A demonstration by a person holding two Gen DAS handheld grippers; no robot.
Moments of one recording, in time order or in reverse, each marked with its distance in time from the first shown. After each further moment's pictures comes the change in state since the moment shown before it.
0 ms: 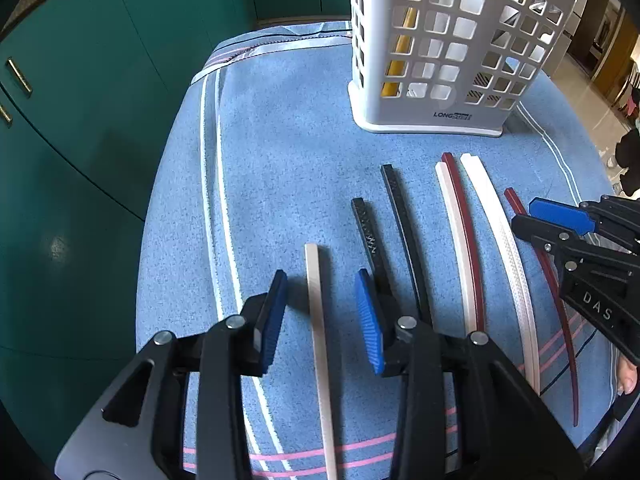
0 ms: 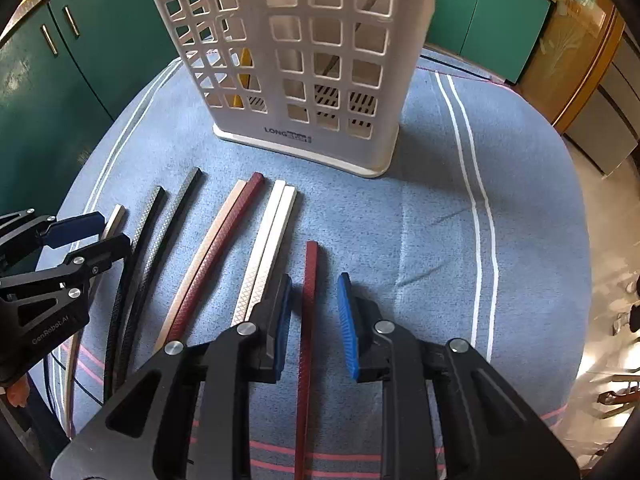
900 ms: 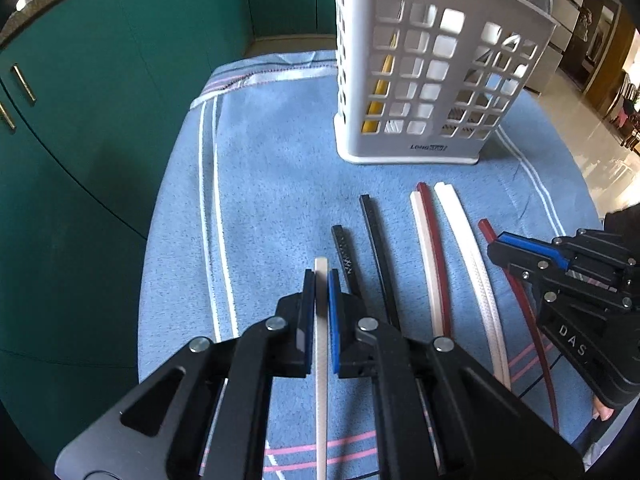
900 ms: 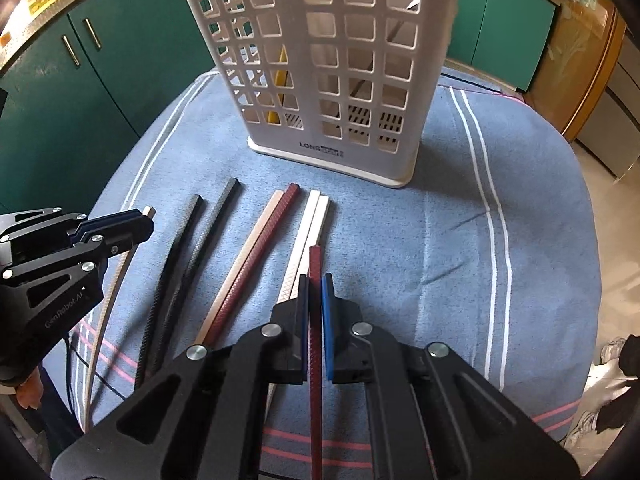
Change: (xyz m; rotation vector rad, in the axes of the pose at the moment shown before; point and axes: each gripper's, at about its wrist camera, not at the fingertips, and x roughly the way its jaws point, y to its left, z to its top) left arm -0.022 -0.002 0.006 -0.019 -0.077 -0.035; right arm -0.025 0.027 -0.012 0.008 -0.064 0.078
